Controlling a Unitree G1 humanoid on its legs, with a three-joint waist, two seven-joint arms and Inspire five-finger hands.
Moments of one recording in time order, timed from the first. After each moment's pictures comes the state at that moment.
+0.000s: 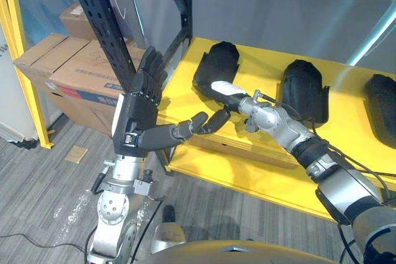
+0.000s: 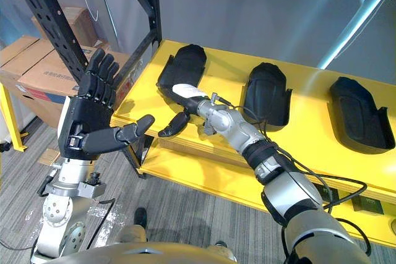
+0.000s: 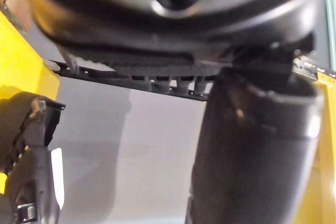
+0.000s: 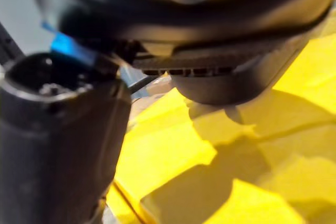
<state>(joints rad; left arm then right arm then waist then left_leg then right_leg) 0.29 0.21 -0.15 -0.43 -0.30 -0.43 -0.05 -0.76 -0.48 0.64 0.58 -0.34 -0.22 0.23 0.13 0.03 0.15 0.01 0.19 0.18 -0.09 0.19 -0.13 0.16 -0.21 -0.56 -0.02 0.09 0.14</state>
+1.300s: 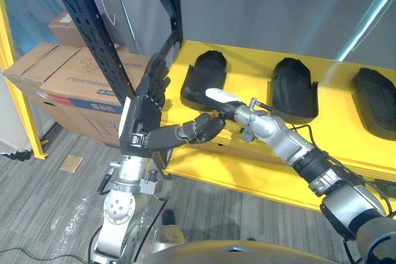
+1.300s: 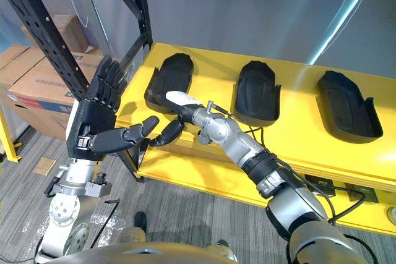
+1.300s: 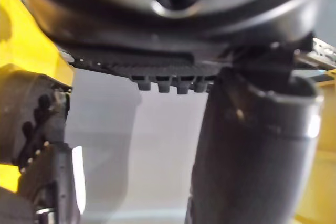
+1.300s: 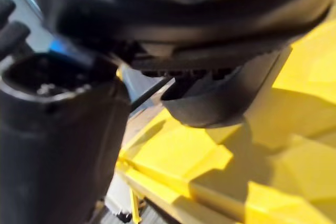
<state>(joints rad) 0.28 0.22 -0.20 -0.38 -0.26 -0.41 0.01 -0.63 -0.47 0.61 0.36 -0.33 -0.12 0.18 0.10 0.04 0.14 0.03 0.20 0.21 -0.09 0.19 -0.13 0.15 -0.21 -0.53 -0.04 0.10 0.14</state>
